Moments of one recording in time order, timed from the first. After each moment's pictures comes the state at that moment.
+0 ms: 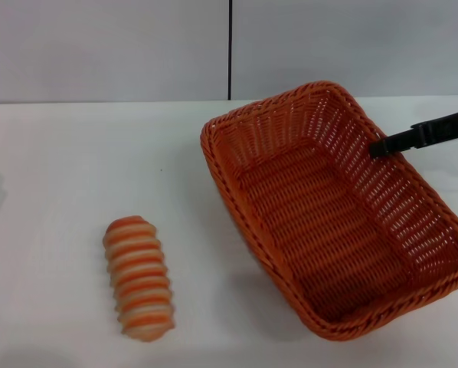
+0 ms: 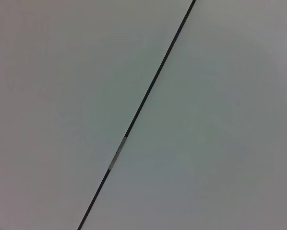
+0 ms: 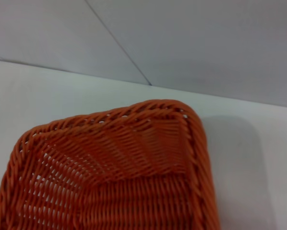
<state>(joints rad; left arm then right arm) -0.17 -2.06 -0.11 0.10 1.66 1.52 -0.85 0.77 1.93 2.36 0.70 -2.43 1.45 -0.88</state>
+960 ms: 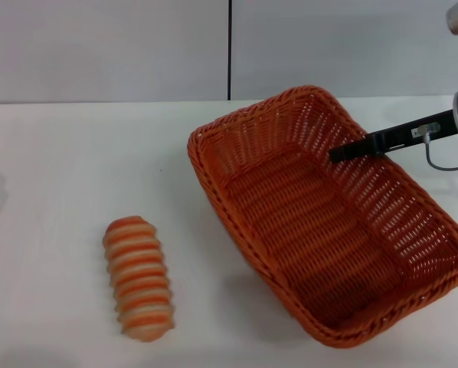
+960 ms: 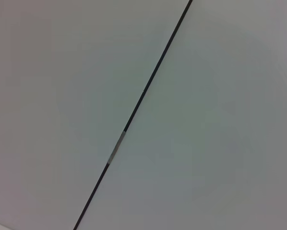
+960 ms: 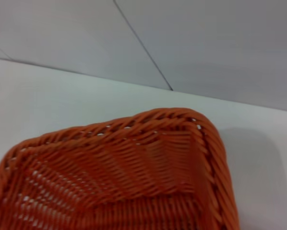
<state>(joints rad) -0.17 -2.06 -0.10 0.10 1.66 1.51 -0.86 0.81 1.97 2.28 0.56 -2.35 1.28 -0.94</state>
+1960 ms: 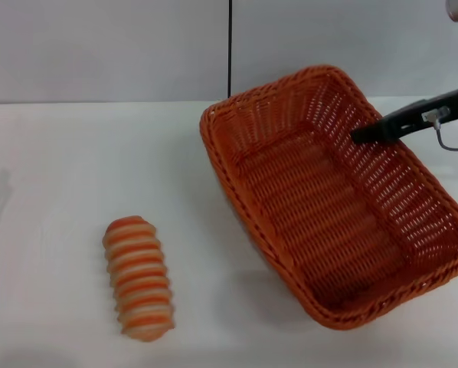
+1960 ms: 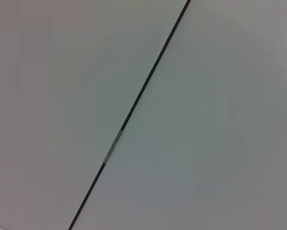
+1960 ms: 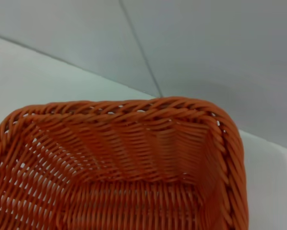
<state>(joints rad) -0.19 -2.06 -0.10 0.10 1.66 1.49 -0.87 0.80 1.98 2.24 0.70 -2.41 1.29 -0.99</state>
